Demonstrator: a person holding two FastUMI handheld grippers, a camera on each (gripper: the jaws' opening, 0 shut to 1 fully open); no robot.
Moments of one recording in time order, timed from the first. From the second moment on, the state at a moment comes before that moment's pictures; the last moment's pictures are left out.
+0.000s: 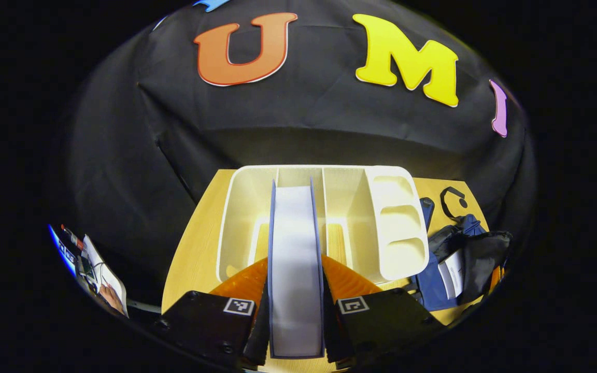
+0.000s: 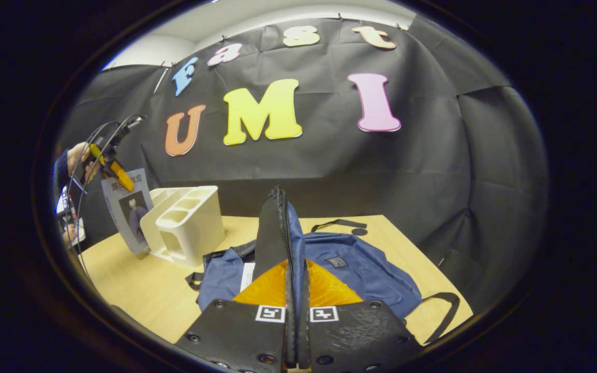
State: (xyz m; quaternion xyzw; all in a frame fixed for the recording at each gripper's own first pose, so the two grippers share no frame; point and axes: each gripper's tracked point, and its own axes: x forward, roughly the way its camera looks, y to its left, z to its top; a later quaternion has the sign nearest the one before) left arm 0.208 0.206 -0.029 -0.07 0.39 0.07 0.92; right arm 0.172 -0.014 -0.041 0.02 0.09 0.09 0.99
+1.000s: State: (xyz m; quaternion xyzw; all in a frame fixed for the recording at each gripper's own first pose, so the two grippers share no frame) left arm 0.044 0.140 -0.064 -0.38 0.29 0.01 0.88; right arm 0.185 0.013 -0.039 -0.05 0.10 0.08 0.99
